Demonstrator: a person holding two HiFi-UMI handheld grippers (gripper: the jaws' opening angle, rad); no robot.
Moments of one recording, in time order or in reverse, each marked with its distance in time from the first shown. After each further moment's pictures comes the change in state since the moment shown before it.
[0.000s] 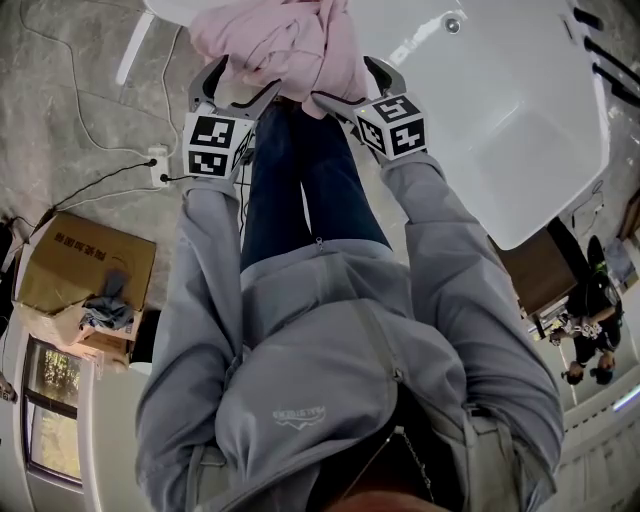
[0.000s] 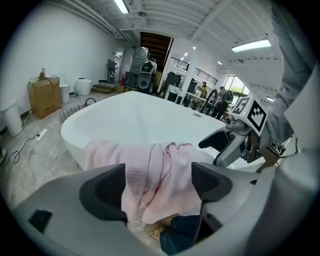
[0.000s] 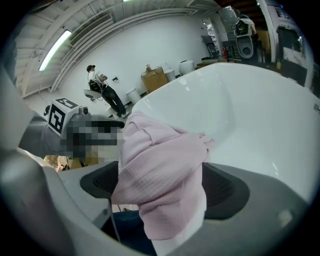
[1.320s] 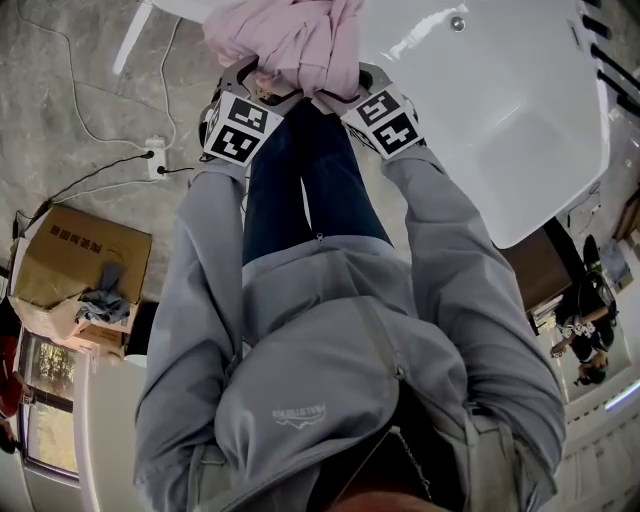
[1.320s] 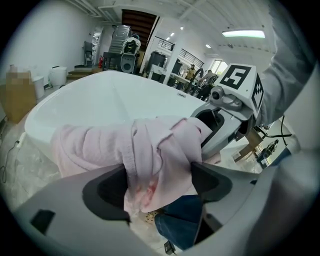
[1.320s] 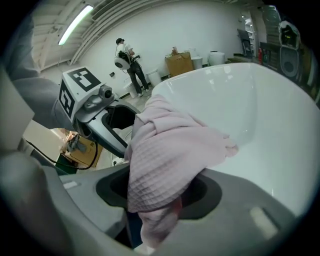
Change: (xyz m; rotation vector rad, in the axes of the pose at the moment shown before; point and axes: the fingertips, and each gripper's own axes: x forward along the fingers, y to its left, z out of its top) left arm 0.033 -0.038 -0.036 0.127 0.226 -0.160; right arm 0.020 0.026 -0.017 -0.265 0.194 0.096
